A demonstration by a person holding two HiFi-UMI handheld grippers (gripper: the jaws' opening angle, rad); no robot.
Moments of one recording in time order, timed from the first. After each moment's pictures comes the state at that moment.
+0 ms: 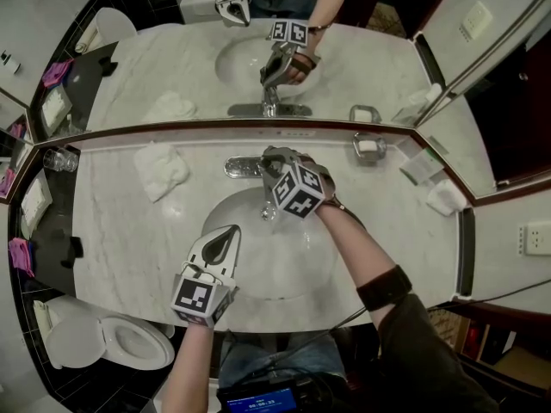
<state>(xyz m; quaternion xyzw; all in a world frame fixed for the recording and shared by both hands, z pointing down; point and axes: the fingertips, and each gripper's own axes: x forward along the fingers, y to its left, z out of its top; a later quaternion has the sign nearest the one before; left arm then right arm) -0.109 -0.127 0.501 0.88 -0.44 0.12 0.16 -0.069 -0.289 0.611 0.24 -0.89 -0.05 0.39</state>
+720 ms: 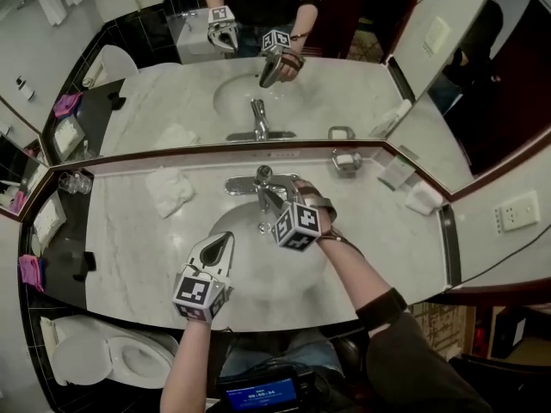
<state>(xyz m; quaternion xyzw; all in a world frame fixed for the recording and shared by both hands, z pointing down) -0.119 -0.096 0.452 0.88 -0.44 0.12 0.14 -0.037 -0.221 0.533 0.31 -0.84 -0.16 0.42</state>
